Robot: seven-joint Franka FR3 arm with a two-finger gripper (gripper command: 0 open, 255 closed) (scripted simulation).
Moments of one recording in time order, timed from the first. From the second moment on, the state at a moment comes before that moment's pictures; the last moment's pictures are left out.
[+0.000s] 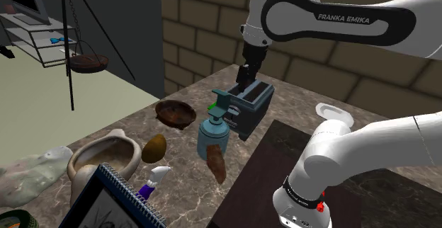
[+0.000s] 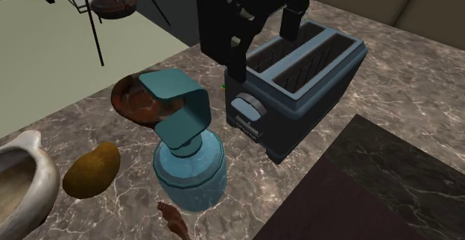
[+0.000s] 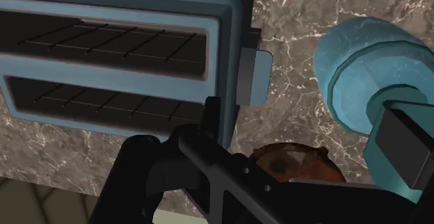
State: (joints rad) arm -0.02 -0.79 0.04 -2.44 -0.08 1.69 -0.09
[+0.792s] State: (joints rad) arm -0.05 -0.93 0.49 -2.63 0.04 1.78 0.55
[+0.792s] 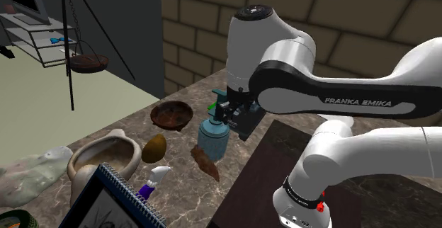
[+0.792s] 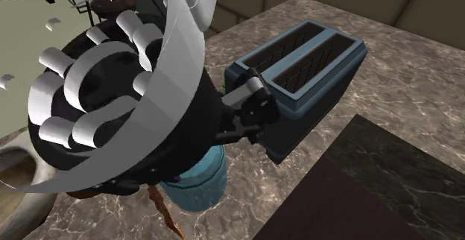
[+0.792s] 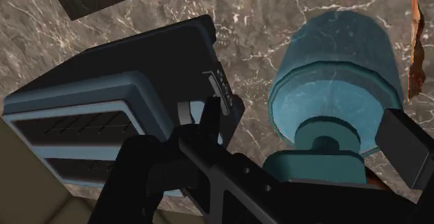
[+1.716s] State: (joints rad) arm -0.35 -0.70 1.12 -2.52 0.09 1.90 1.25
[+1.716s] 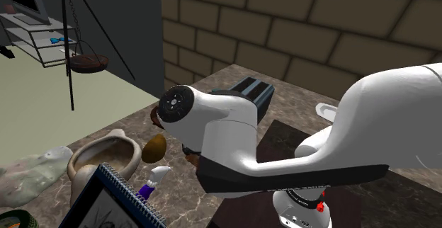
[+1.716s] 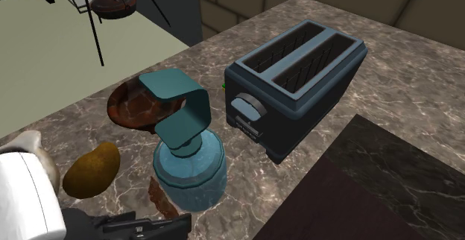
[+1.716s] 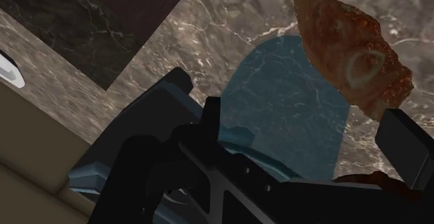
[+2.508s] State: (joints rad) arm -0.37 -0.69 1.14 -2.57 0.09 1.96 1.26
